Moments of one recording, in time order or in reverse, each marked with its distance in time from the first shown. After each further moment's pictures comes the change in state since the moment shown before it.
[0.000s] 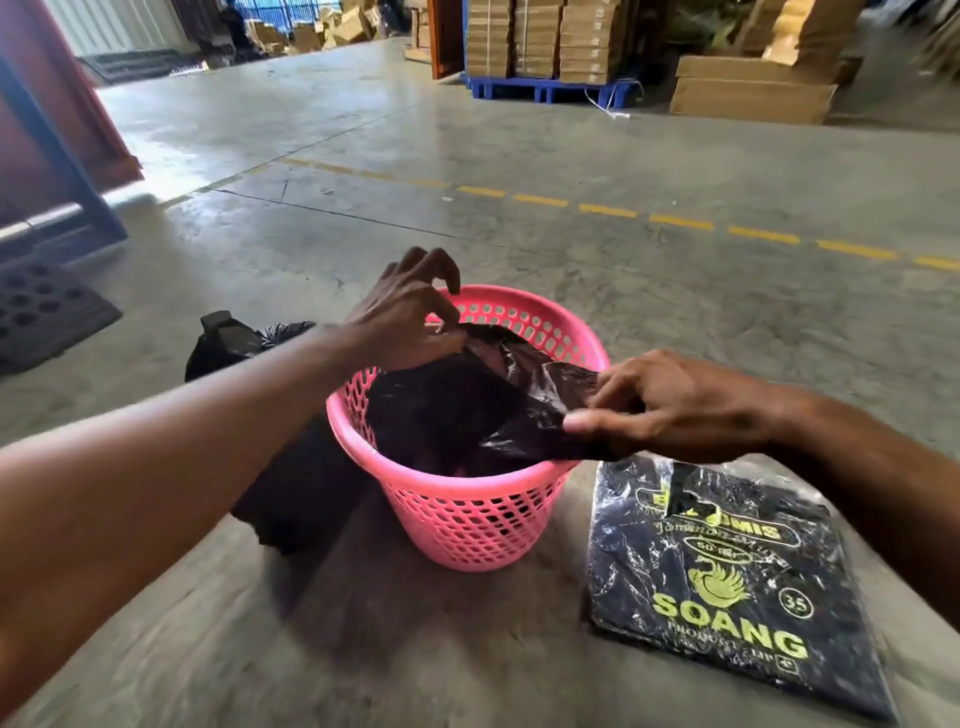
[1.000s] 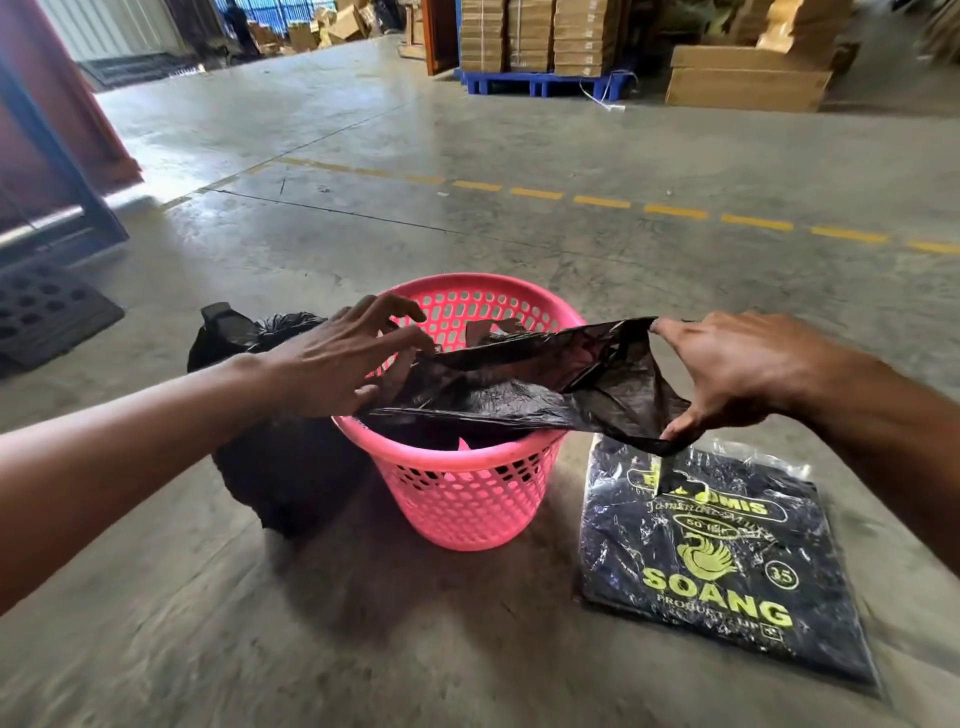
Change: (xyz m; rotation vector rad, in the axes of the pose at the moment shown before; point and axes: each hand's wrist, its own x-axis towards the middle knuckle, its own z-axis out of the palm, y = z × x) left_hand -0.079 0.030 -0.041 0.171 -0.330 0.059; right_hand -0.035 0.010 -0.025 -0.655 -0.107 0.512
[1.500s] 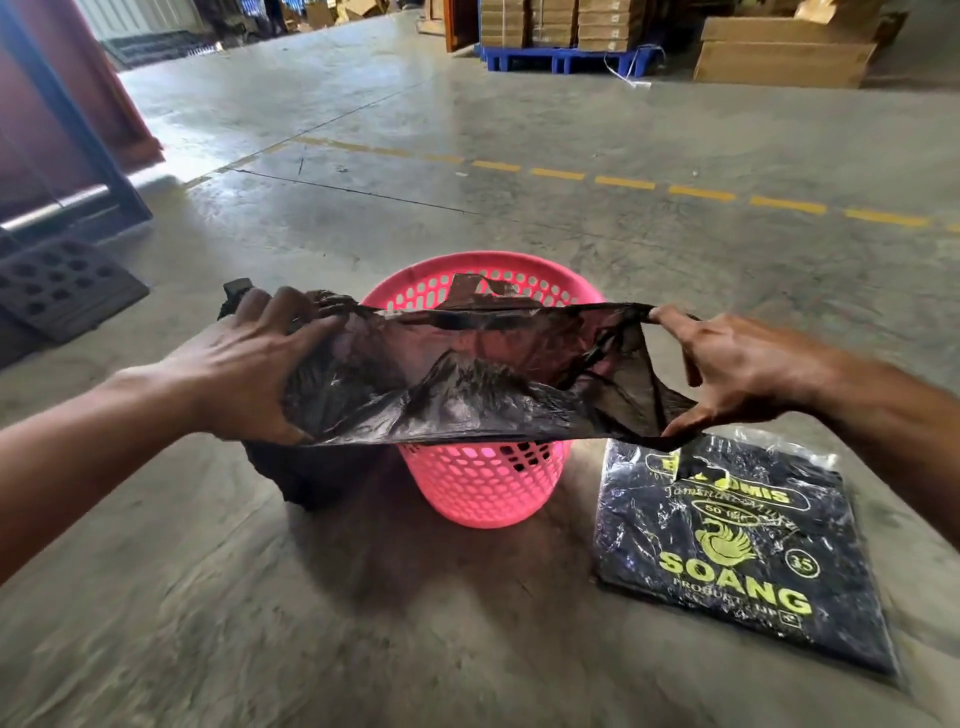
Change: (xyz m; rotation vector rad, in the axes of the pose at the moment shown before) left_hand -0.085 -0.007 -0.022 0.179 -0.182 -0.420; right_hand 0.030 0.001 0.040 0.291 0.048 -0.161
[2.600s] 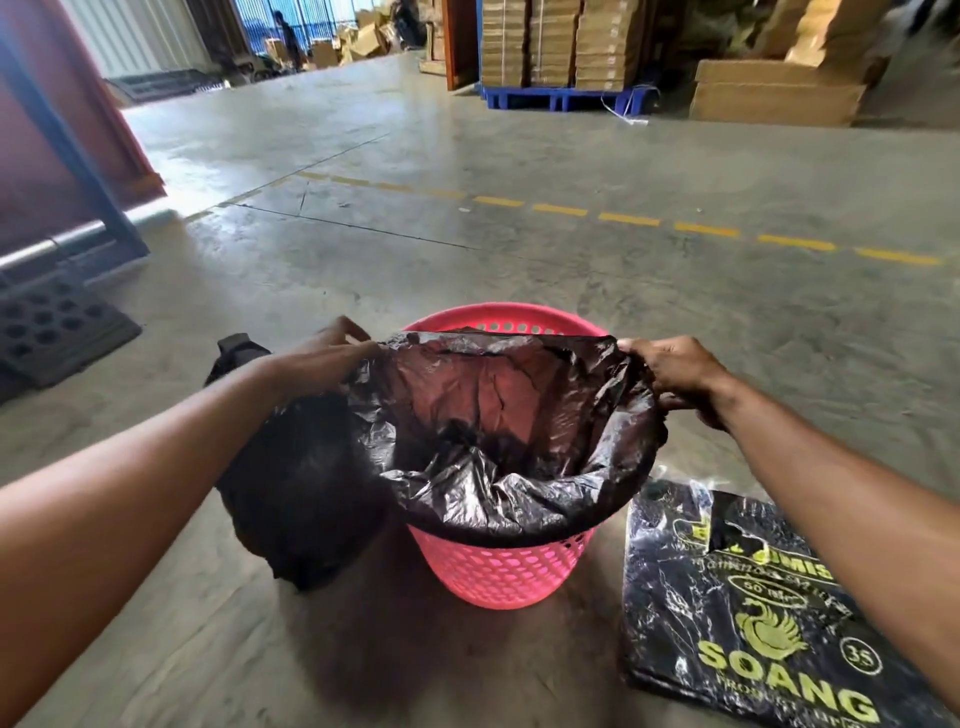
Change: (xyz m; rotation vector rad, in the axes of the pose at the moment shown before) left_hand 0.157 -0.031 0.045 -1.030 -0.076 -0.329; right_hand 0.149 0.003 0.033 1.183 0.246 0.360
